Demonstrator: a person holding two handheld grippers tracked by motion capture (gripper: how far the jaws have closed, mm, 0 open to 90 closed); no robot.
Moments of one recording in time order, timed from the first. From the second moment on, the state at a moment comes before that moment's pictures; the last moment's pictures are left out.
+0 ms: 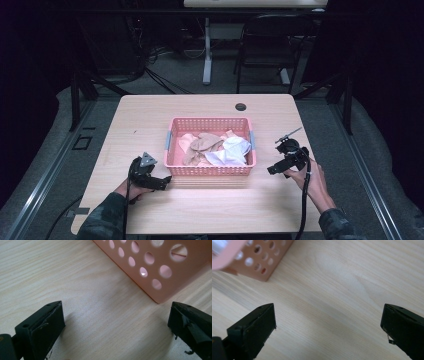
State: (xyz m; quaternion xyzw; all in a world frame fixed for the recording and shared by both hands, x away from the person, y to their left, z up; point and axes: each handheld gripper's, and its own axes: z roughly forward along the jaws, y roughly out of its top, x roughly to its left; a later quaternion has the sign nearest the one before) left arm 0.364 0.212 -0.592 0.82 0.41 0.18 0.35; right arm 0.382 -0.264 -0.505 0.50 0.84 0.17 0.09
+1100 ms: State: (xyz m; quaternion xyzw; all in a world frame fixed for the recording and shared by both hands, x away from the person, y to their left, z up) left arm 0.364 0.212 -0.592 0.83 0.41 0.17 0.35; right arm 0.406 -0.170 -0.442 0.41 0.88 0.24 0.07
